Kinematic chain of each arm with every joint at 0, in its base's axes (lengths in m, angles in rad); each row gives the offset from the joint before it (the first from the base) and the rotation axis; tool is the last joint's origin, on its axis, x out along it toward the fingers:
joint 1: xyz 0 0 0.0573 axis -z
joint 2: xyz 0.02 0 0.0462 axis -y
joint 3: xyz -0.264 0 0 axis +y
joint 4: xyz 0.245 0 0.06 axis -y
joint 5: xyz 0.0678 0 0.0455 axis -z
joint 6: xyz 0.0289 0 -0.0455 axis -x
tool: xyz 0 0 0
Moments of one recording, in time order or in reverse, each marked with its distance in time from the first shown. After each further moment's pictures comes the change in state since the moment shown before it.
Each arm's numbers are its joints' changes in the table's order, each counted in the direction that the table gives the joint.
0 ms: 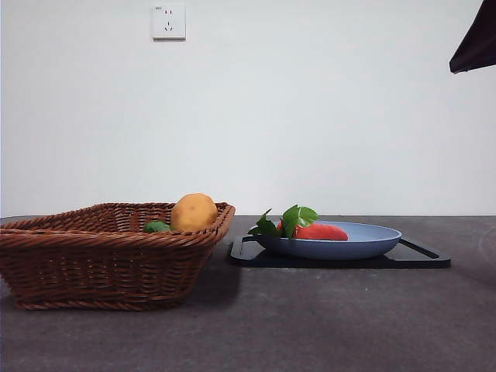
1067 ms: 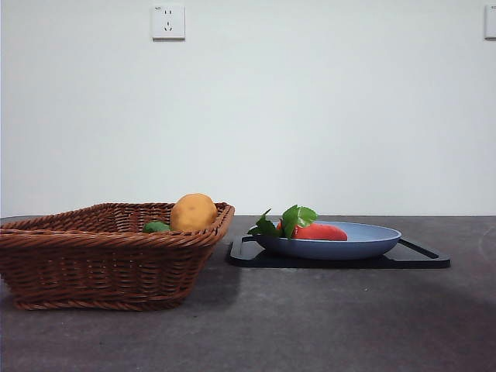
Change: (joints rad) left arm 0.000 -0.001 0.000 0.000 0.000 0.000; right arm 0.670 0.558 0.404 0.063 -0.397 0.137
